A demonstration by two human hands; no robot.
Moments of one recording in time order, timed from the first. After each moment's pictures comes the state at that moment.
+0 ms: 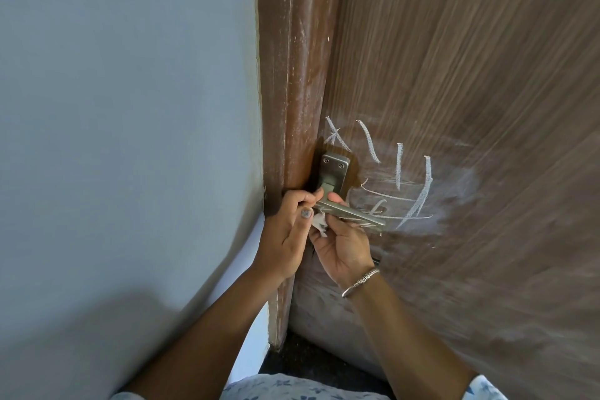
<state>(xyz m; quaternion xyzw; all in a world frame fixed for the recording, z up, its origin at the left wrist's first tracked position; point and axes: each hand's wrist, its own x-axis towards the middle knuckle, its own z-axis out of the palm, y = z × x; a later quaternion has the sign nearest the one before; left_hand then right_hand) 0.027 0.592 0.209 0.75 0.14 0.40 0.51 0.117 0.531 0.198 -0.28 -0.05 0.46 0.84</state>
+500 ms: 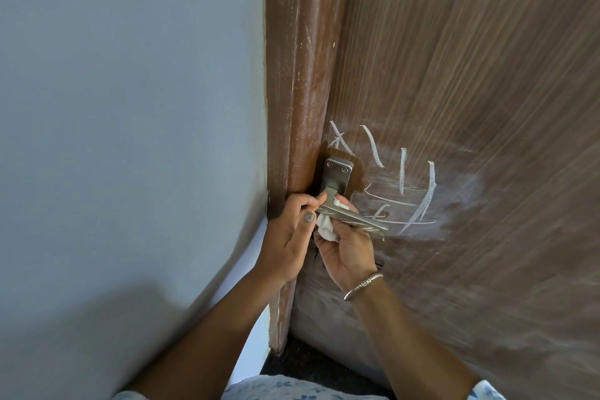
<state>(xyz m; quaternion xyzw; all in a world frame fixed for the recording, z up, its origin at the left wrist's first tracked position) 0.026 0.592 0.210 0.75 0.14 0.39 0.51 0.119 0.530 0.201 -0.32 -0.08 0.44 0.83</state>
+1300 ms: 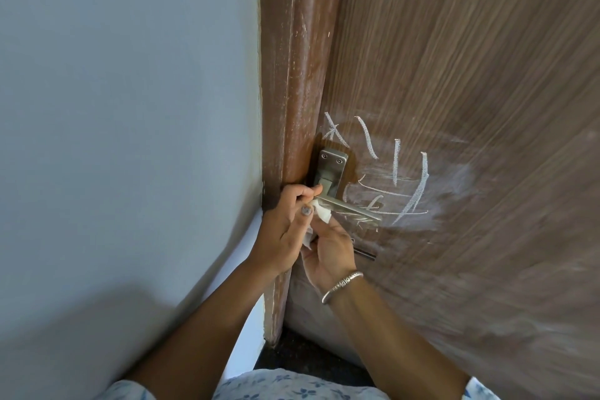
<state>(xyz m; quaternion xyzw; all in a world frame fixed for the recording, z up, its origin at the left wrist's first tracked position) 0.024 0.595 0.213 0.75 0.13 0.37 0.53 0.084 0.529 0.215 -0.41 0.00 0.44 0.80</state>
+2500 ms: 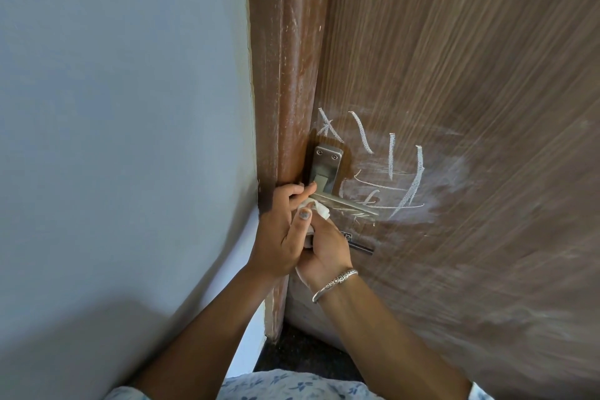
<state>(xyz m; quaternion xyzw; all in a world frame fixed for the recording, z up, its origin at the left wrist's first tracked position) 0.026 0.587 0.209 0.76 0.15 0.43 0.45 0.078 0.534 0.222 -0.39 0.07 0.47 0.79</state>
